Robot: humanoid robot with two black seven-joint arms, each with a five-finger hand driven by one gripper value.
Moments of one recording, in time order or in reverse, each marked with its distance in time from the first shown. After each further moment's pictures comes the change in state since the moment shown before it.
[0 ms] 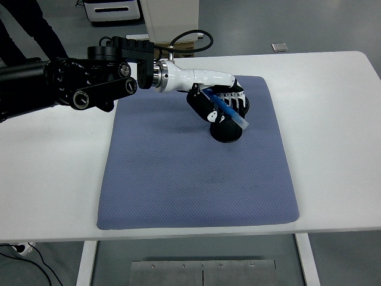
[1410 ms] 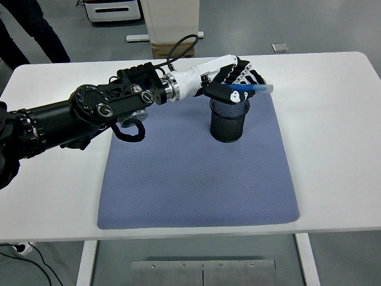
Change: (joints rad) left arm 0.206 -0.119 -0.145 0.153 -0.397 0.104 -0.029; right arm 0.000 0.000 0.000 0.001 0.000 0.000 0.000
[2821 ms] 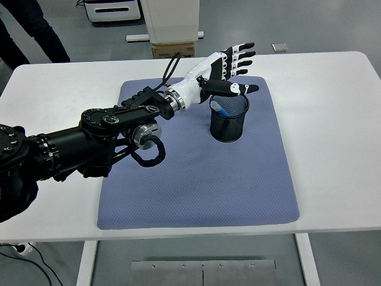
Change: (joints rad) left arm 0.120 -0.044 -0.114 0.001 -0.320 0.070 -0.042; right arm 0.000 0.000 0.000 0.000 0.000 0.000 0.000
